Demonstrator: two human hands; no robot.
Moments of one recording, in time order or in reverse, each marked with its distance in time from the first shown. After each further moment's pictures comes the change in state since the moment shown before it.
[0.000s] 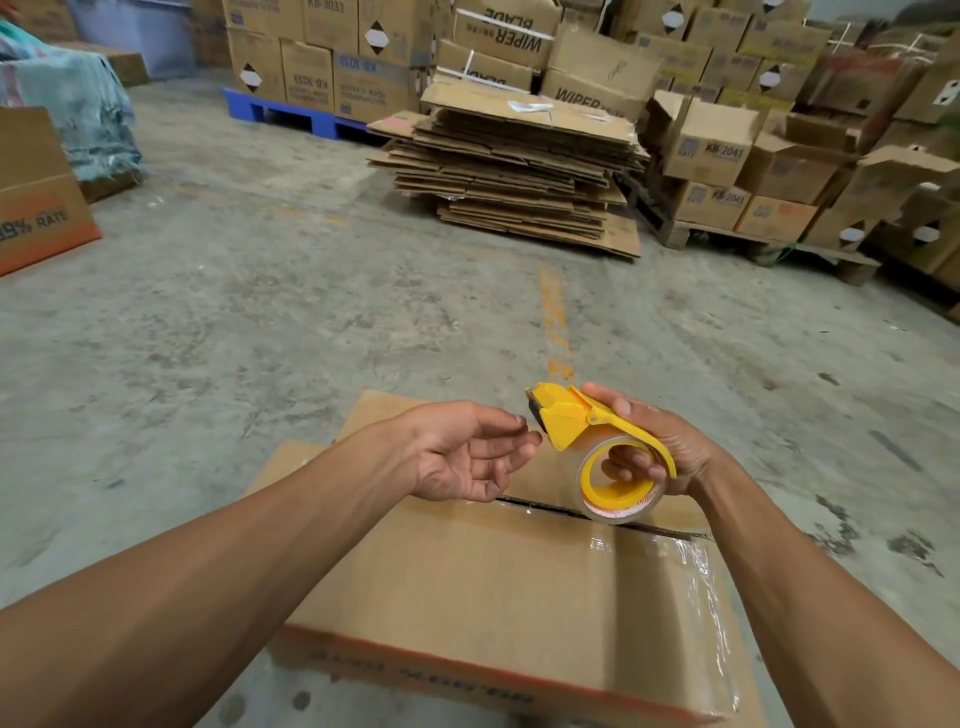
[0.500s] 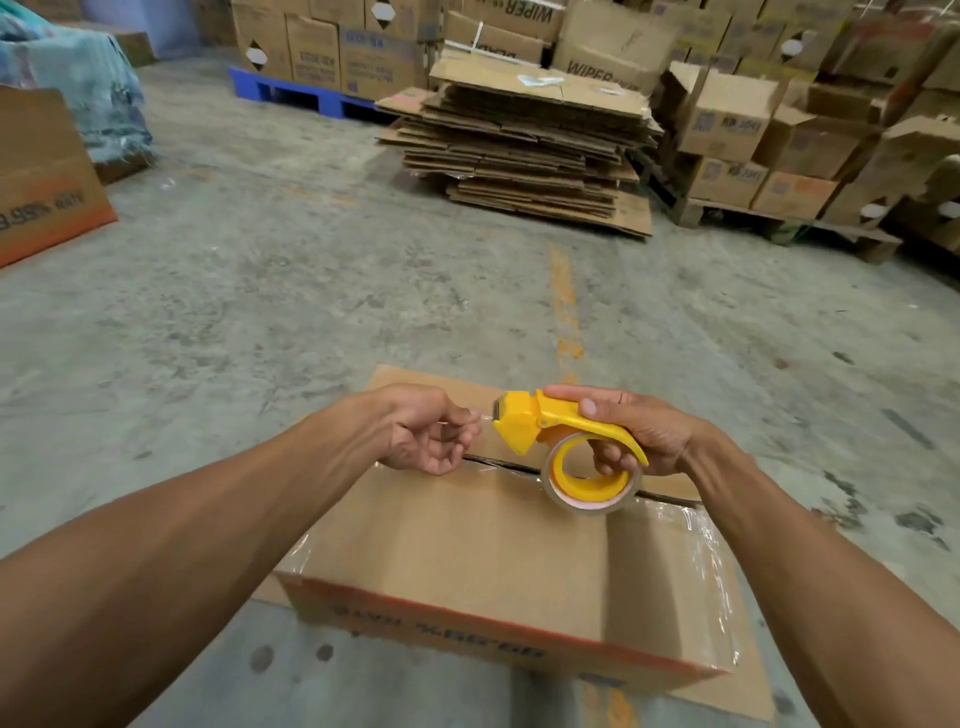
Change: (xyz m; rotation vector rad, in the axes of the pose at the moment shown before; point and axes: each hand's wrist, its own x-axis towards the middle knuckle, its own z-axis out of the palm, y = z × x) left_hand 0.003 -0.002 -0.047 0.136 0.192 -0.062; right_hand 0.000 0.006 0.022 -0.192 -0.115 0.135
